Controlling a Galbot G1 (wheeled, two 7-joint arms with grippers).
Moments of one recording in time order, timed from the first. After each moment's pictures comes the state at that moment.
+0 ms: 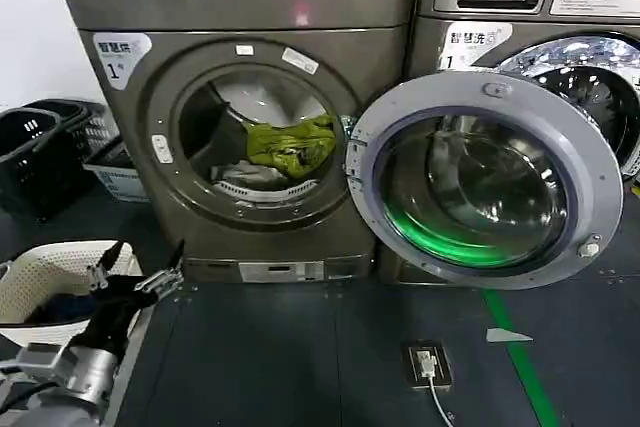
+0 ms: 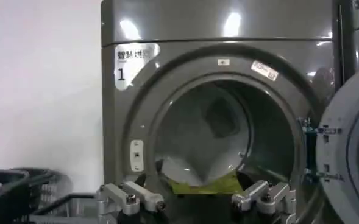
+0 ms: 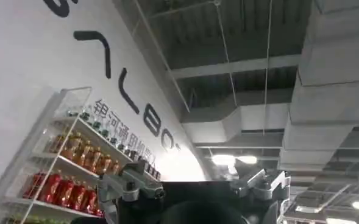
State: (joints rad) left arm 1.43 -1.38 -0.82 -2.37 -0.26 0.38 0.13; right arm -1.77 0.83 2.49 1.78 0.65 -0.29 -0.09
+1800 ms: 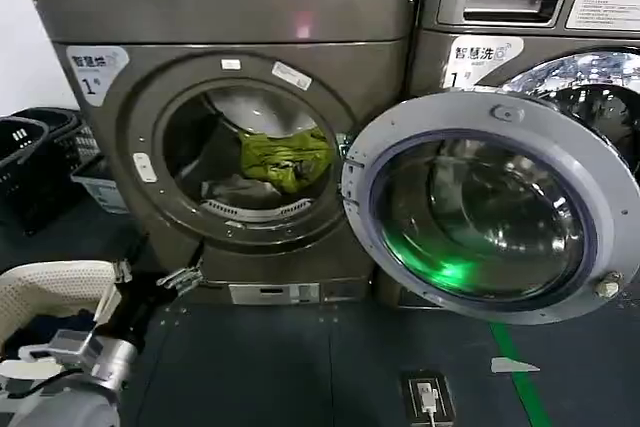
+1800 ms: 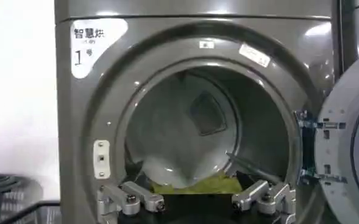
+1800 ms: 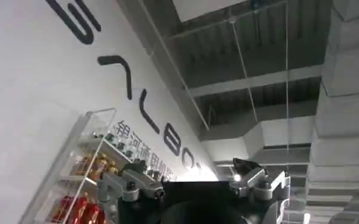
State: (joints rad) left arm 1.39 -1.35 -0.75 -2.32 -0.24 0.38 0.14; right arm -1.78 0.86 2.49 1.81 0.72 -0.20 -0.14
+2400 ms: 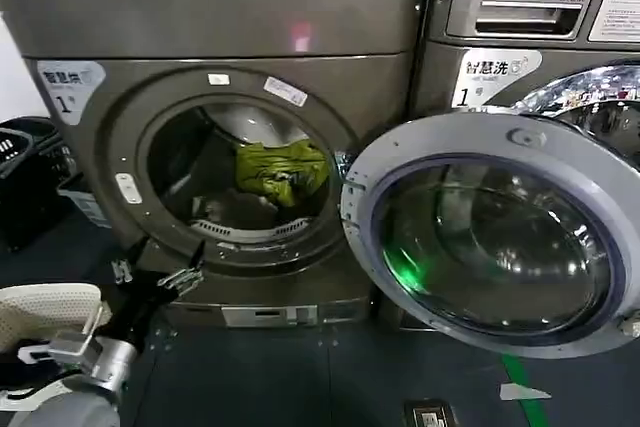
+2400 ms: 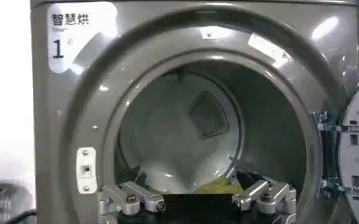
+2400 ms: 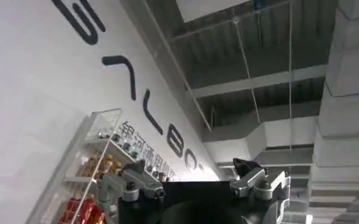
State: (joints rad) left arm 1.39 -1.35 -0.75 -2.32 -0.24 0.38 0.14; right arm -1.77 0.87 2.48 1.82 0.72 -0.19 -0.15
